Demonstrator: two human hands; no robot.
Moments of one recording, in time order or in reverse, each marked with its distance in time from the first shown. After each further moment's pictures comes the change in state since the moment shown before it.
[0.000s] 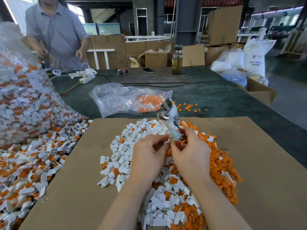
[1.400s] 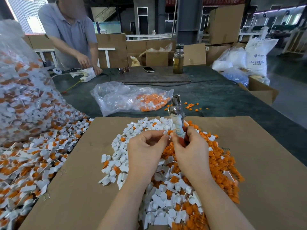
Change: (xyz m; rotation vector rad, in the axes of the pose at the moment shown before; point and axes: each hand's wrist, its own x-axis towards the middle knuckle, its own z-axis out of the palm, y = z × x) left_hand -0.002 0.018 -0.007 -0.327 0.113 -0.203; right_hand 0.001 -0.002 0.002 0.260 -0.021 0.045
